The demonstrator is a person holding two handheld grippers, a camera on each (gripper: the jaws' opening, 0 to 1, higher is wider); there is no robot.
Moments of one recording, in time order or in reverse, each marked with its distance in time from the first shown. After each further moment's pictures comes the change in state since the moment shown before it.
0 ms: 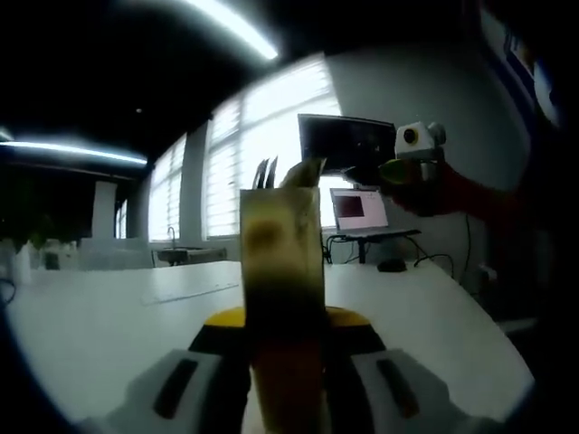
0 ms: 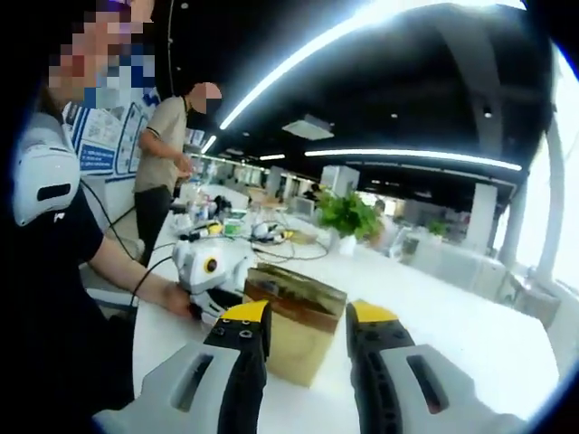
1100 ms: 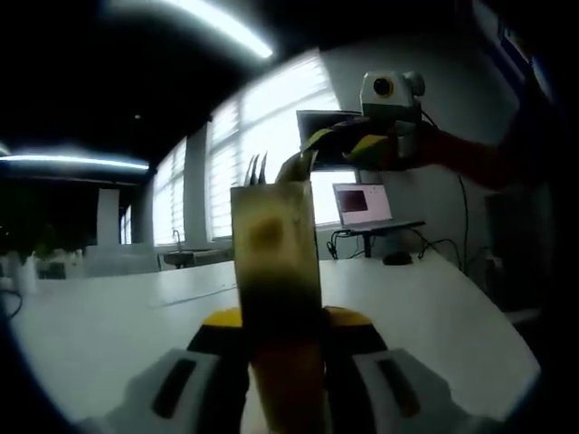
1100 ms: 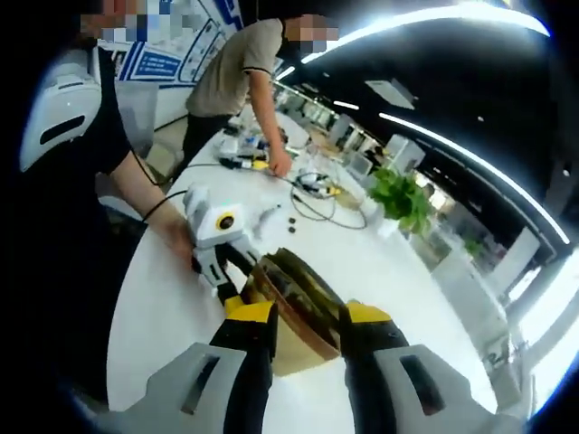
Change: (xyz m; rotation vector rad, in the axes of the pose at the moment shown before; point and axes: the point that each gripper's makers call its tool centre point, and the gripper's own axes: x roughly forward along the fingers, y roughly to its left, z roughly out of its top) left arm -0.001 -0.001 -0.001 0.046 0.011 0.023; right arm 0.052 0.023 0.002 -0.386 0.288 0.247
